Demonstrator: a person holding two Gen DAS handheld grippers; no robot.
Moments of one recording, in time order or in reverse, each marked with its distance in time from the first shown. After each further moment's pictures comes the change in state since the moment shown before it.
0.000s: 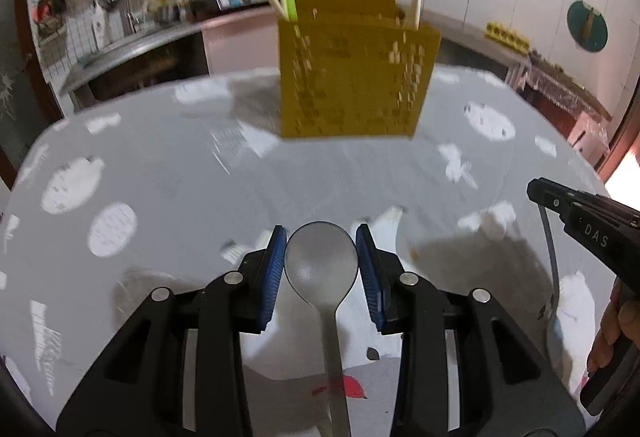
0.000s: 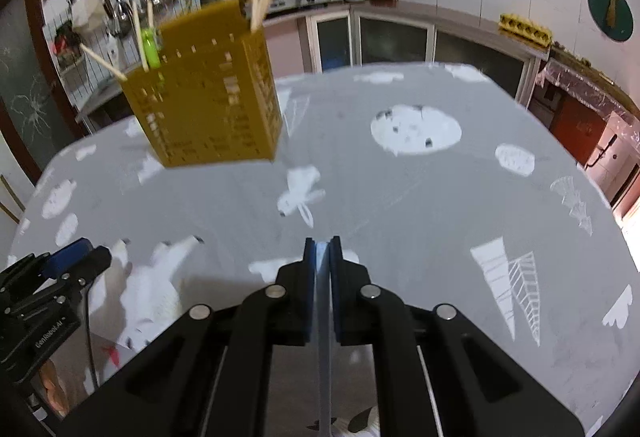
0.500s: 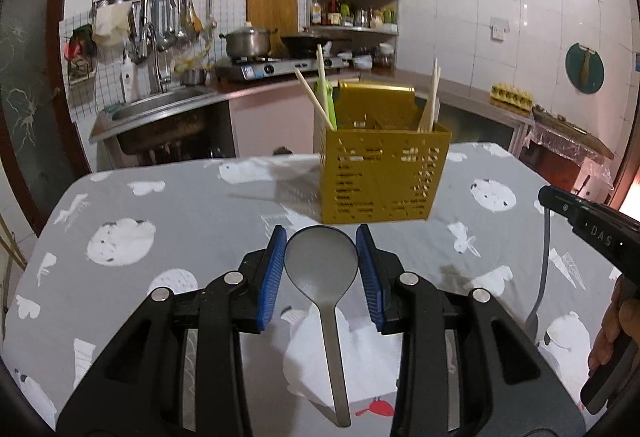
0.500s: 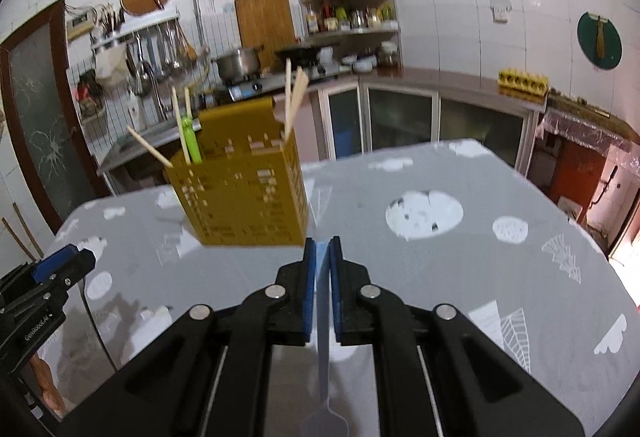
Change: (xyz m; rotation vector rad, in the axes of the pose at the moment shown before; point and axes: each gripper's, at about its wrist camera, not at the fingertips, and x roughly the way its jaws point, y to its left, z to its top) left arm -0.057 0.031 0.018 -0.015 -0.253 0.046; right arm -0.047 0.016 0.021 0.008 -0.268 0.043
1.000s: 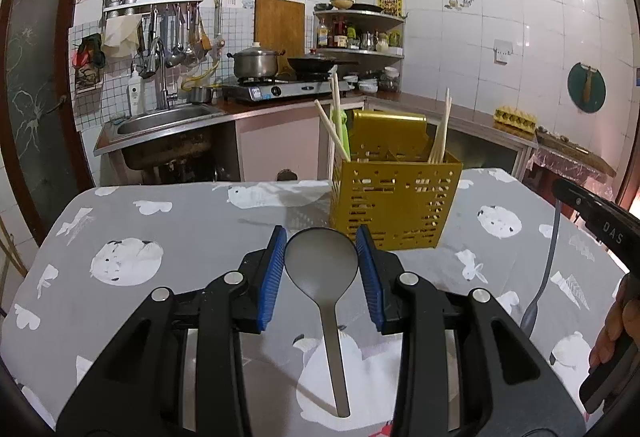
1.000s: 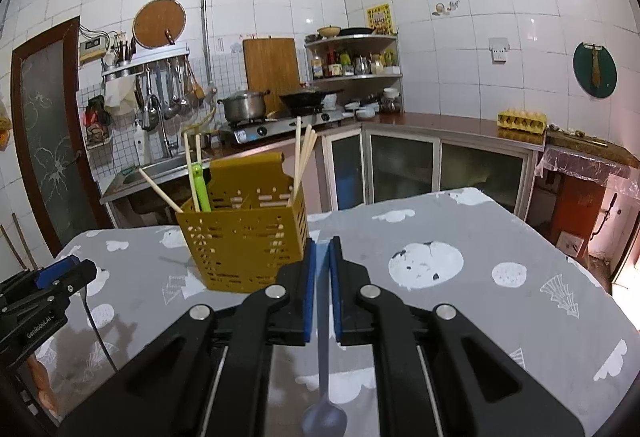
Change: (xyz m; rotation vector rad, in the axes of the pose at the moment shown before) left arm 0.002 0.014 0.007 -0.023 -0.083 0.003; right arm -0.012 0.007 0.011 -0.025 -0.164 0.000
